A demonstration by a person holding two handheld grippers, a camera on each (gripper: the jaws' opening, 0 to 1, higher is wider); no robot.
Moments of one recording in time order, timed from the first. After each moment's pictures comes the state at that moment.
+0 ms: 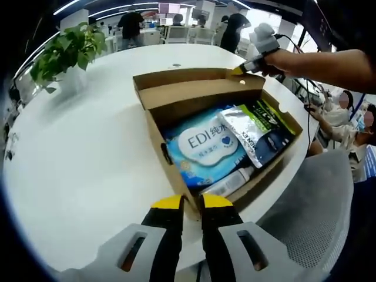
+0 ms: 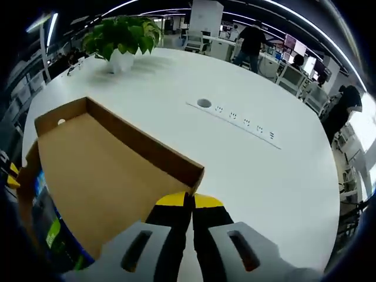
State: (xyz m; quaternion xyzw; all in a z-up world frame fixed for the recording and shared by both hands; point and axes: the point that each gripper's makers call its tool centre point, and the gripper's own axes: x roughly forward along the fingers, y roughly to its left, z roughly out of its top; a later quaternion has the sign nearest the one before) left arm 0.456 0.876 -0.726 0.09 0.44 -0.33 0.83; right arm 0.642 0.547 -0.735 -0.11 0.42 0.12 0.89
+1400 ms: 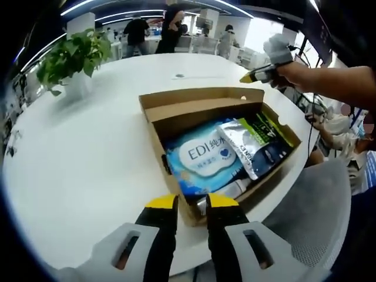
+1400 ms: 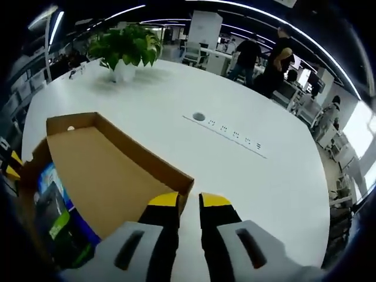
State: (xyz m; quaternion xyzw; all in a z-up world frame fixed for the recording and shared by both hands) left arm 0.459 0.870 -0.705 0.06 0.41 -0.32 0.85; right arm 0.616 0.545 -0.686 -0.13 0.36 0.11 0.92
